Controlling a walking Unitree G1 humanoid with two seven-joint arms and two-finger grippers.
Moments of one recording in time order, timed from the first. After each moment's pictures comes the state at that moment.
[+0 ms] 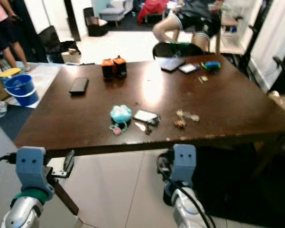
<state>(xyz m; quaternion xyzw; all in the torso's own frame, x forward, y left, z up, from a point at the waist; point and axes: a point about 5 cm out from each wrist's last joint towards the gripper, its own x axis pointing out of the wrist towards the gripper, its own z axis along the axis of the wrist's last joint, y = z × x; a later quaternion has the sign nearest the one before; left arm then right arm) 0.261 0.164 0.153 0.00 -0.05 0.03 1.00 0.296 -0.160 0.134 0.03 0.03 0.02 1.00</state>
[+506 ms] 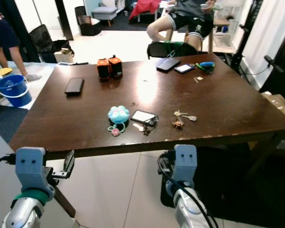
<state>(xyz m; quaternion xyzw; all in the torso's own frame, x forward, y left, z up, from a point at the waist) 0.261 0.164 0.155 -0.01 -0.06 0.03 1.00 0.297 -0.165 0.137 0.03 0.03 0.01 1.00</state>
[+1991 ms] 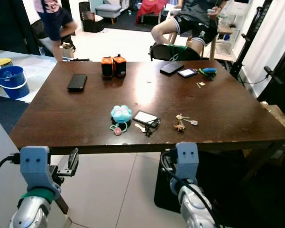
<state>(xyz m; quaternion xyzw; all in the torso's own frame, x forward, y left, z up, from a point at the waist) 0.262 0.151 0.159 -0.02 -0.07 0.04 1.00 0.305 -0.176 0.136 0.01 0.05 0.03 1.00</state>
